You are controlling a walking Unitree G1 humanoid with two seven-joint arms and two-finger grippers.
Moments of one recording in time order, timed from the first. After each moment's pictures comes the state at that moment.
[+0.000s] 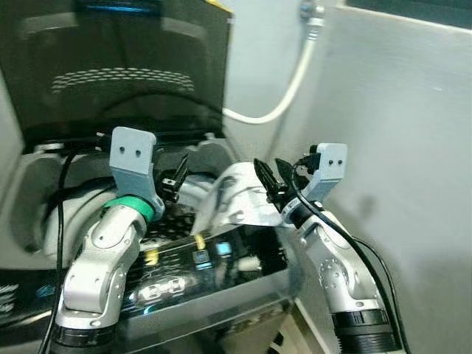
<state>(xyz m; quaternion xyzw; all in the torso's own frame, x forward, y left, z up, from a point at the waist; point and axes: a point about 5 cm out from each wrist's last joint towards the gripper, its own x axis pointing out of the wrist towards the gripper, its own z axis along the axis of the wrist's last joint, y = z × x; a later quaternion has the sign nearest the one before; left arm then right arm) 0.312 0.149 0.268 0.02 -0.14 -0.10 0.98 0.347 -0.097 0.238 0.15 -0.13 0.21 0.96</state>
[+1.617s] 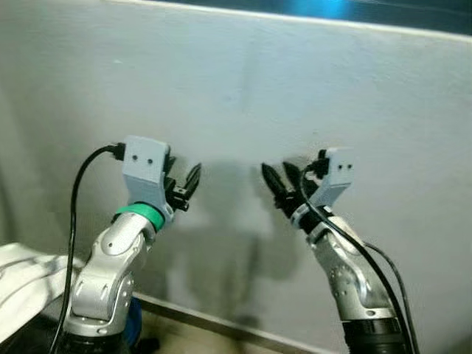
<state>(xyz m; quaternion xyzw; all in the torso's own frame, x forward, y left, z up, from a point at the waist) 0.310 0.137 0.258 0.02 -0.13 -0.13 0.98 0.340 -0.112 0.231 0.13 -0.13 0.21 0.96</state>
